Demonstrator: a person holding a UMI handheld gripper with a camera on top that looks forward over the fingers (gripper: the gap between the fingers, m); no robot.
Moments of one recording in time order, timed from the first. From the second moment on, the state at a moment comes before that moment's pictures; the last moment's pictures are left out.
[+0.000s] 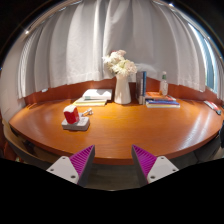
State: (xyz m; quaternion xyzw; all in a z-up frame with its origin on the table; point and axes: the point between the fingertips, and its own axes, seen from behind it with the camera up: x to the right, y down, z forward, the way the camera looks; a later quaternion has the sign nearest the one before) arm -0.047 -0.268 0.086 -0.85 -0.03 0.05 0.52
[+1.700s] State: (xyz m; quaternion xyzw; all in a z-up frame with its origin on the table) arm -0.034 -0.015 0.060 -0.87 -0.04 -0.02 0.48
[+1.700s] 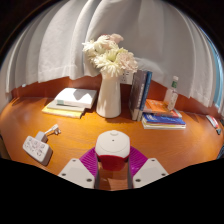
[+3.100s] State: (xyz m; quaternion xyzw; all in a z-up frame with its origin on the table) arm -0.032 -0.203 0.273 -0.82 0.04 -0.07 0.57
